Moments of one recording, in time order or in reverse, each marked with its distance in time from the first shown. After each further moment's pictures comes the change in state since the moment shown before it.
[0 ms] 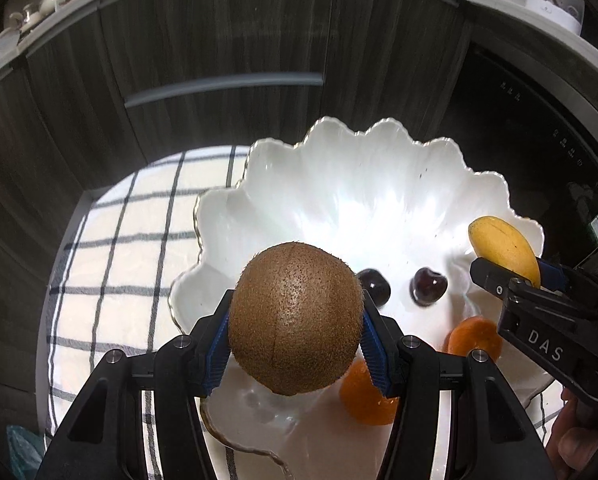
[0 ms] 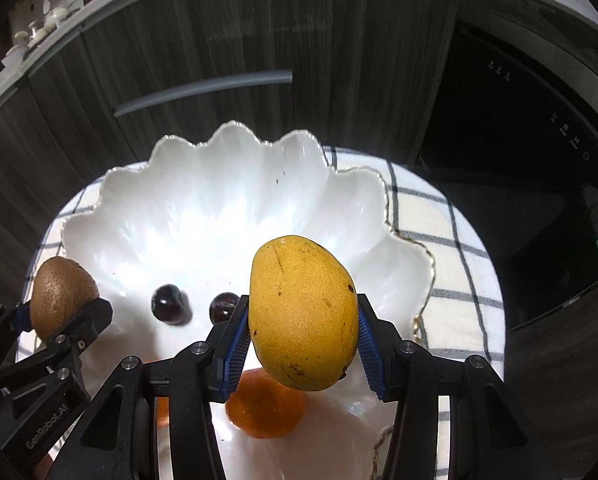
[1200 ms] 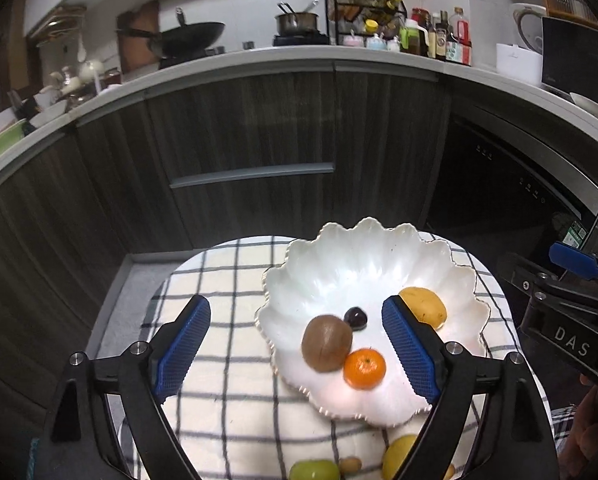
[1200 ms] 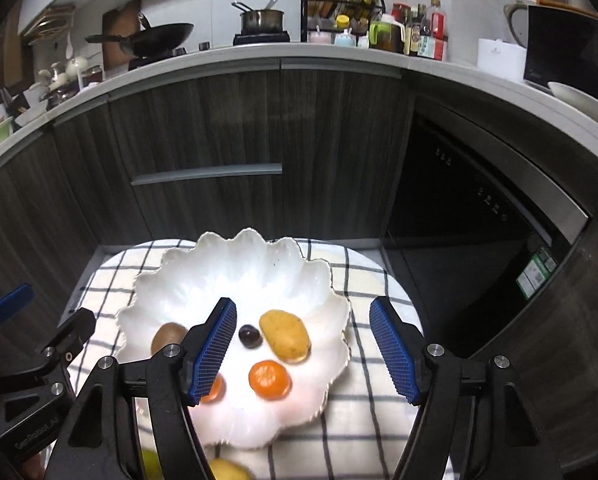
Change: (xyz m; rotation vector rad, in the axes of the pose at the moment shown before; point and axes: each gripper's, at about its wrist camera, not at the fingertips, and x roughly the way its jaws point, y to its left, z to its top) left arm -0.162 -0.006 -0.021 0.033 -0.291 0.107; right arm -0.166 0.004 -0.028 0.002 -0.310 -0.063
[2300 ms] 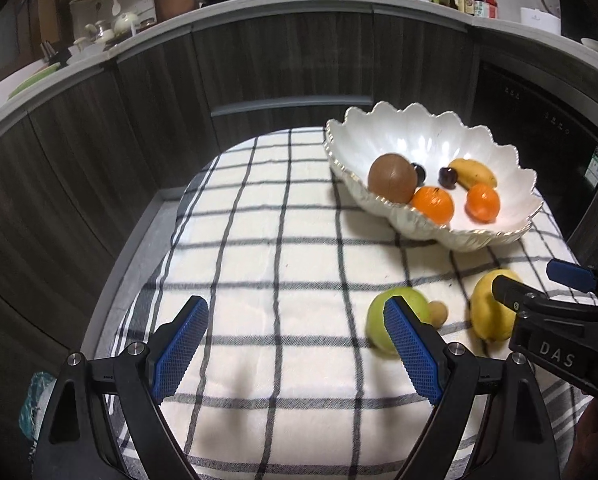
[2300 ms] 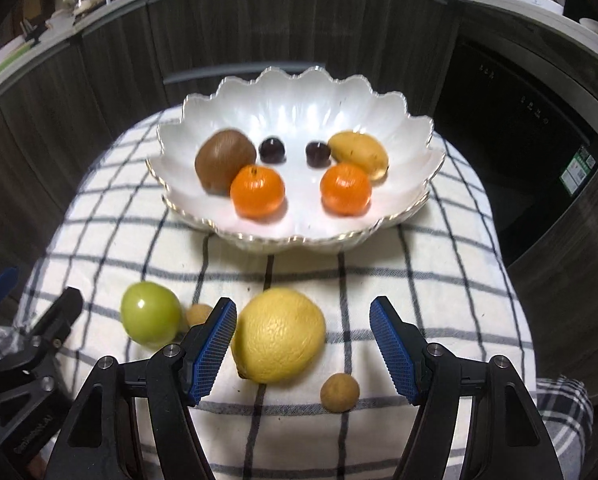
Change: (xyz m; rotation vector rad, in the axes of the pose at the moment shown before) left arm -0.005 0.043 -0.154 -0.046 0.135 0.090; right arm 0.029 0.061 -0.149 -0.099 0.278 0.057
